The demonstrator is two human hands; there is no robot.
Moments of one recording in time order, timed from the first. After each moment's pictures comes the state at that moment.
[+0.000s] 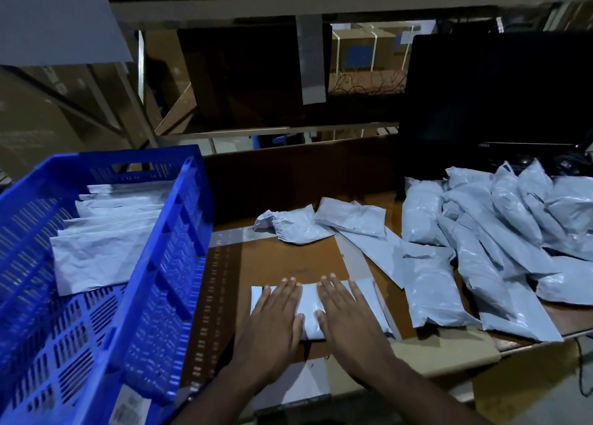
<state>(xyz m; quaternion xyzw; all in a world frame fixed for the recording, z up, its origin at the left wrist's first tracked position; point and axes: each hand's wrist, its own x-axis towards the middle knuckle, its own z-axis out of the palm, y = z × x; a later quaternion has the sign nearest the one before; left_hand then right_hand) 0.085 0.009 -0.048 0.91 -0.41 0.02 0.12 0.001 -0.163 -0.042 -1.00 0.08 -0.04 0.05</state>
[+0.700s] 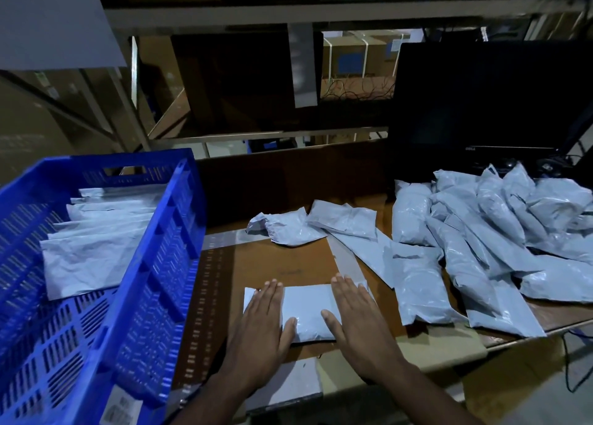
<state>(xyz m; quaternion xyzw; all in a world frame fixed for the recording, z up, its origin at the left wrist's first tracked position) 0.083 0.014 -0.054 0.92 -0.34 -0.02 0.17 -0.017 -0.187 -0.033 -0.98 0.12 -0.03 0.16</state>
